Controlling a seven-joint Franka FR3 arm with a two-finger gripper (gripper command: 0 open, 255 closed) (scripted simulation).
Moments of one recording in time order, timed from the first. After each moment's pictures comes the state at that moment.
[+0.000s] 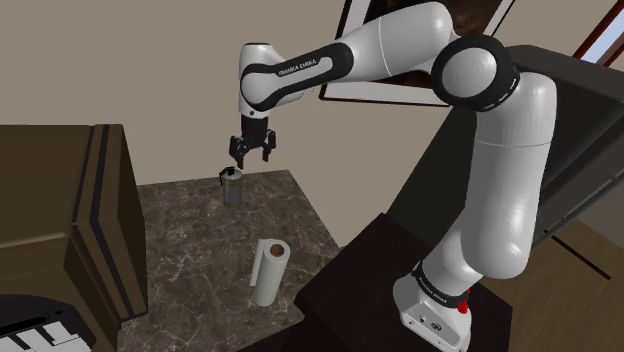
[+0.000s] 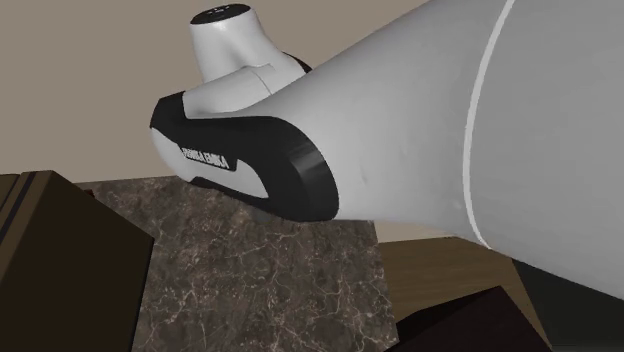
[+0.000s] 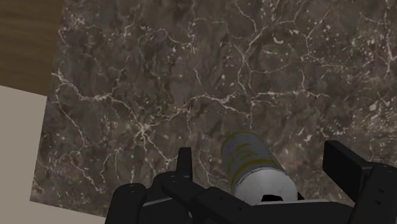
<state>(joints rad) 0.09 0.46 0.13 -1.74 -0.01 2.05 0.29</state>
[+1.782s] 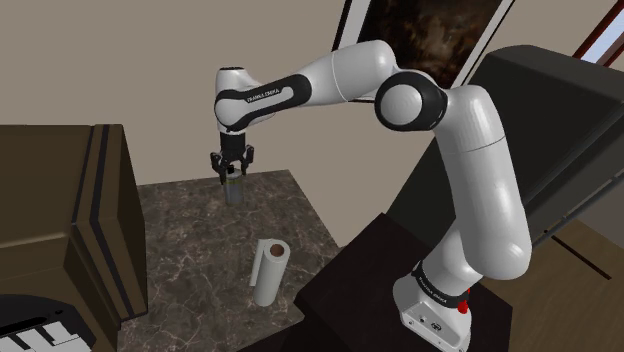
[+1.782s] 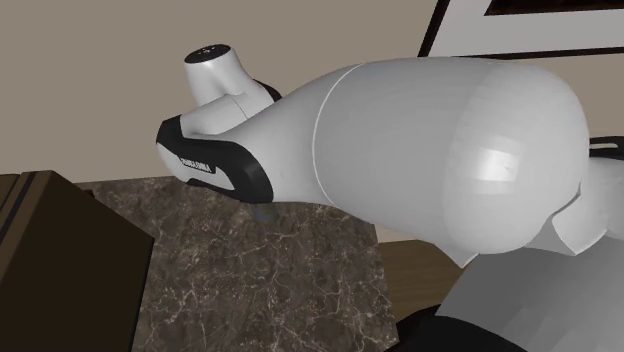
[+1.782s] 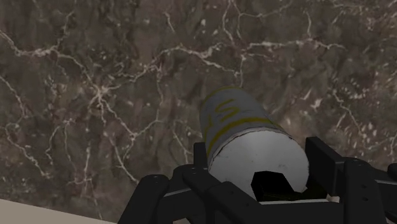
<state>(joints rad) 0.14 0.78 0.12 -1.42 -0.04 2.05 0.33</state>
